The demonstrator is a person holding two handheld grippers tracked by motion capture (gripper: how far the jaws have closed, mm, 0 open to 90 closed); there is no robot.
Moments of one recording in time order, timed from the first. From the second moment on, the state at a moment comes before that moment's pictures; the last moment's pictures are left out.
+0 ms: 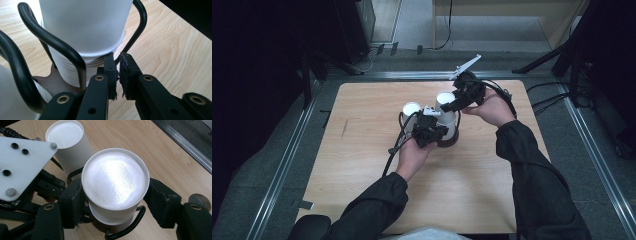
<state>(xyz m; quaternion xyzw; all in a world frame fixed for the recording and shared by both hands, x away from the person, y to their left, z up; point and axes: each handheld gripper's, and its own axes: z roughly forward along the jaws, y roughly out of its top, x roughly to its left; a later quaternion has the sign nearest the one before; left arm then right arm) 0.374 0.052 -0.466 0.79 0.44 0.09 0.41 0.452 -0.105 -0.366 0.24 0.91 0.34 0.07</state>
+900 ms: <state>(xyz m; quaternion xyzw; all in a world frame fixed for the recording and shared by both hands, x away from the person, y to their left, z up) 0.376 0.054 -0.467 0.79 0.44 0.08 0.42 0.441 -0.120 -0.307 0.25 0.89 0.37 0.06</state>
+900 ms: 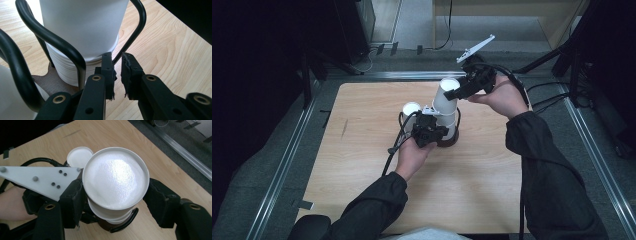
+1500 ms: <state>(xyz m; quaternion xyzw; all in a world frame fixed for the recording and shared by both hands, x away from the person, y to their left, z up) 0.373 0.052 -0.465 0.79 0.43 0.06 0.42 0.403 -0.154 -0.270 0.23 0.90 0.37 0.06</state>
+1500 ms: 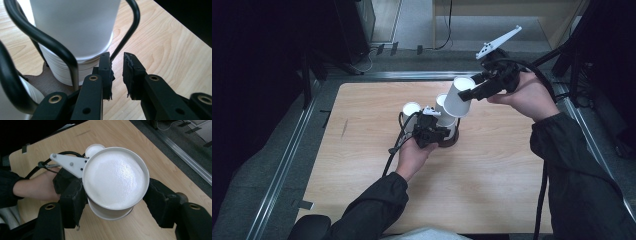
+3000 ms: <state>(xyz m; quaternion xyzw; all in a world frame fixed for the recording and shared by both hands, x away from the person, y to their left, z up) 0.328 0.108 -0.456 0.86 0.26 -0.03 0.43 0.344 -0.176 -0.384 0.18 0.91 0.36 0.03</state>
